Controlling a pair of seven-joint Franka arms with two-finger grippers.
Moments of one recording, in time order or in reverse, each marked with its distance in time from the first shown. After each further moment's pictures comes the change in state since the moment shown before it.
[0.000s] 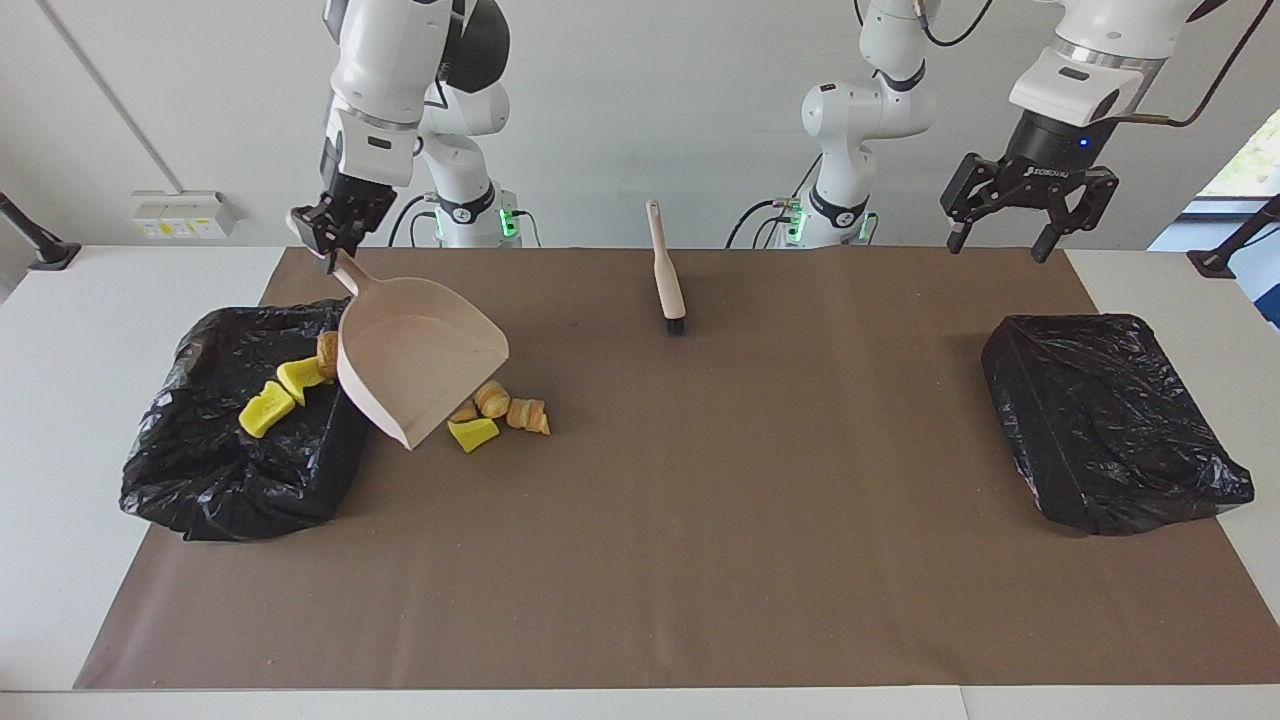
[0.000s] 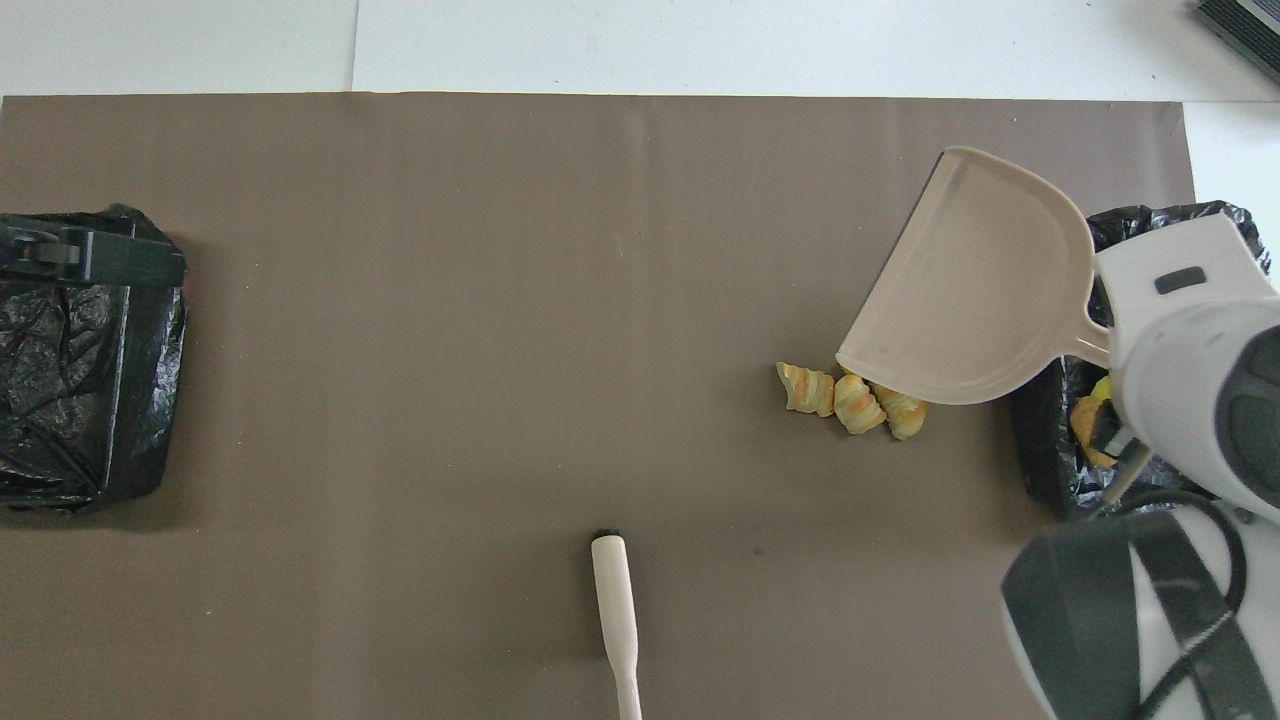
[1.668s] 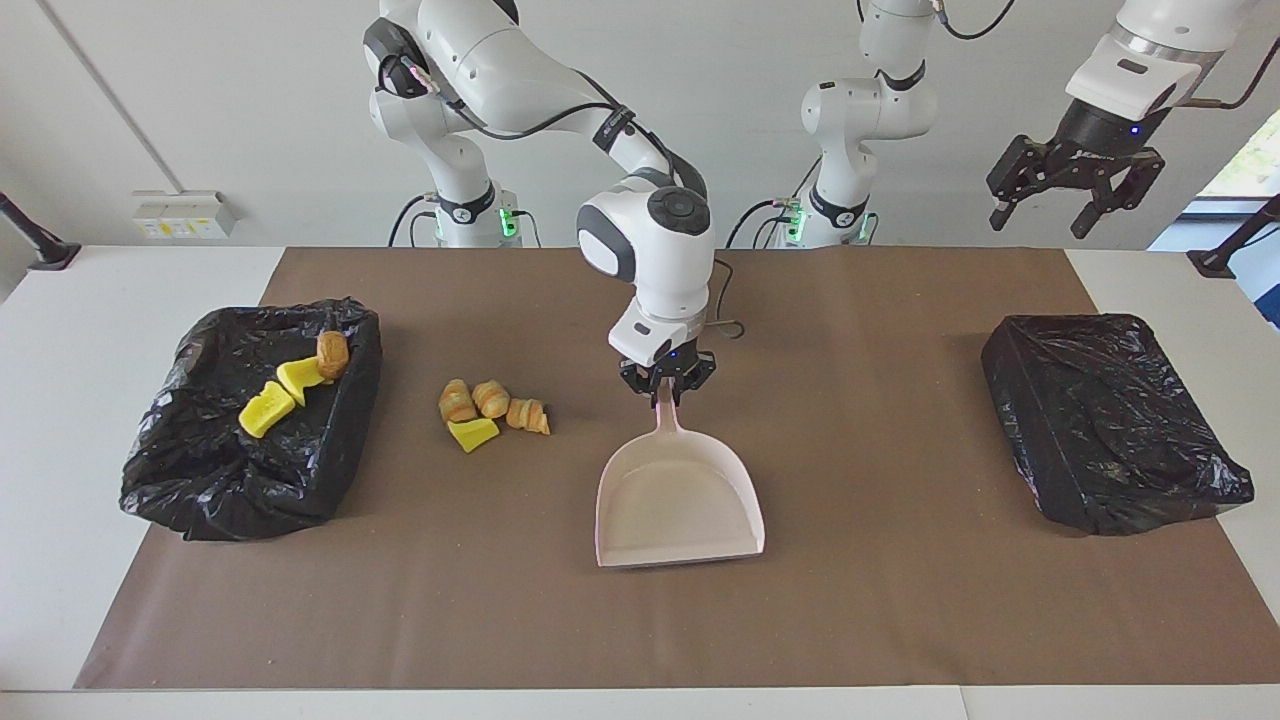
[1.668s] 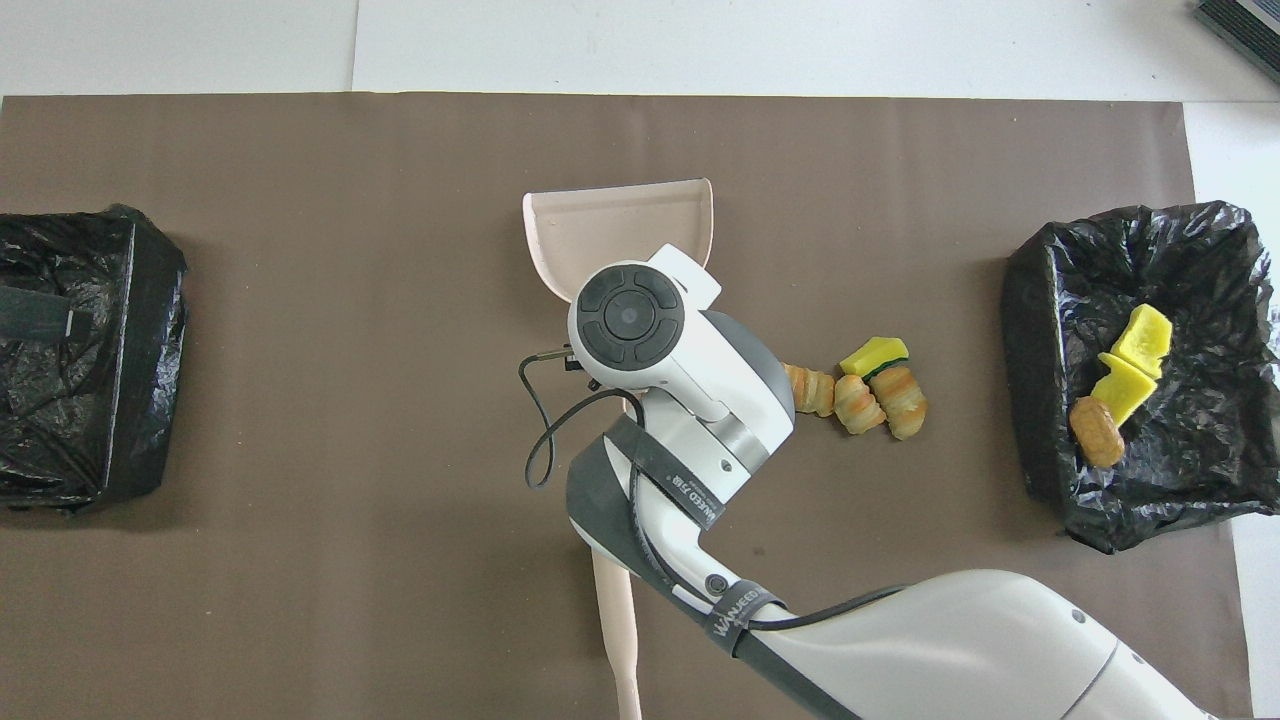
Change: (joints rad) left arm -0.095 -0.025 0.176 0.006 0.001 -0.147 0.056; right arm 0.396 0.697 0.053 0.338 0.125 0.296 1.335
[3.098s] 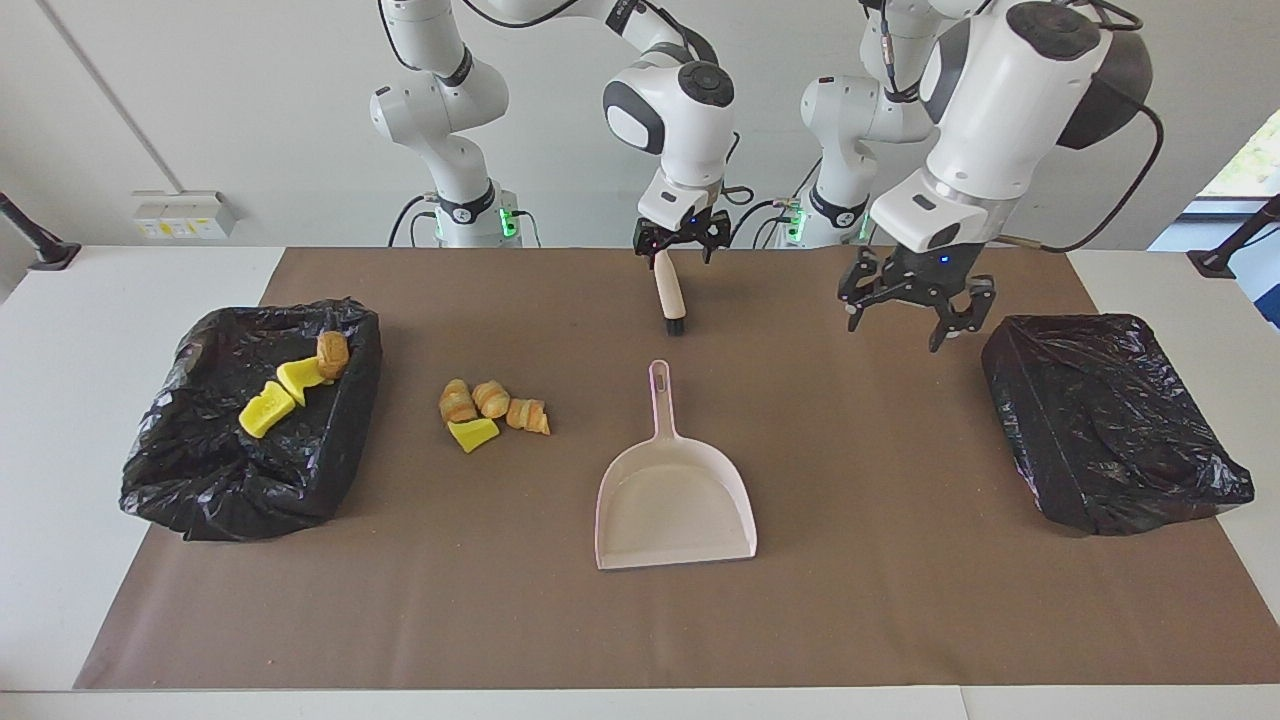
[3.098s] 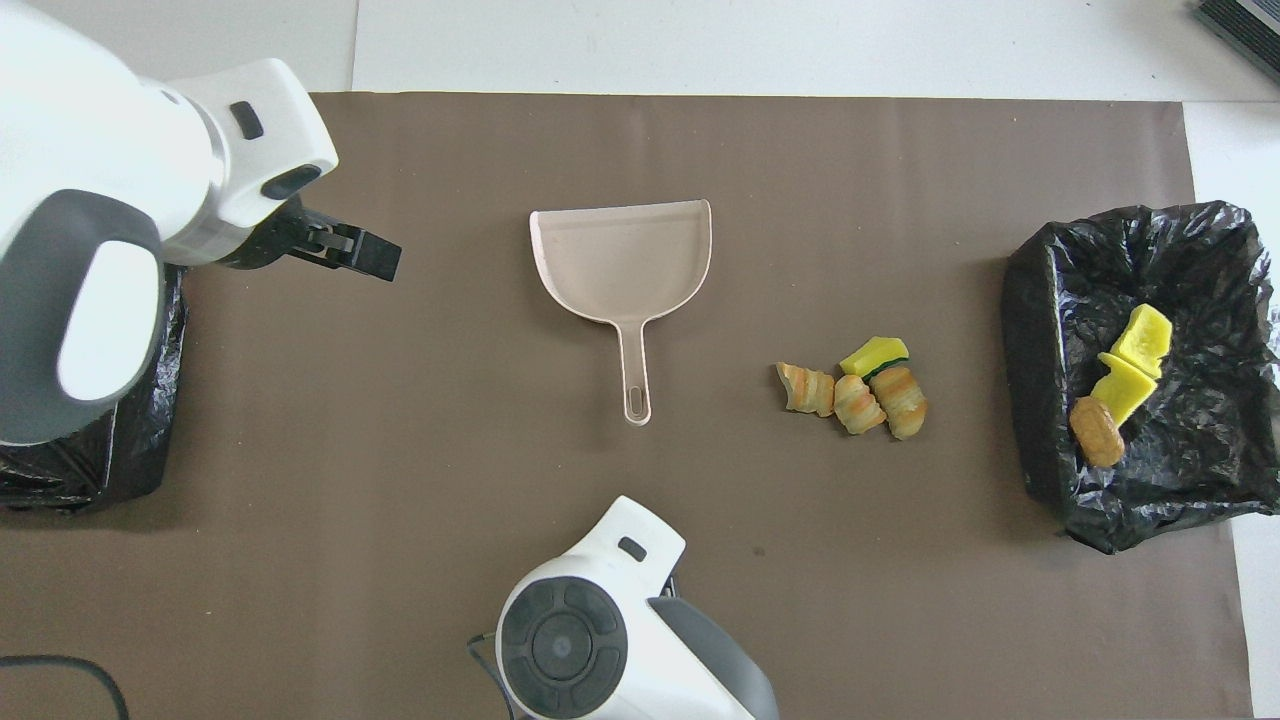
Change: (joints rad) left arm -0.232 0.229 -0.063 -0.012 0.027 0.292 -0.080; right arm 0.169 -0.486 0.054 -0.521 0.369 -0.055 0.021
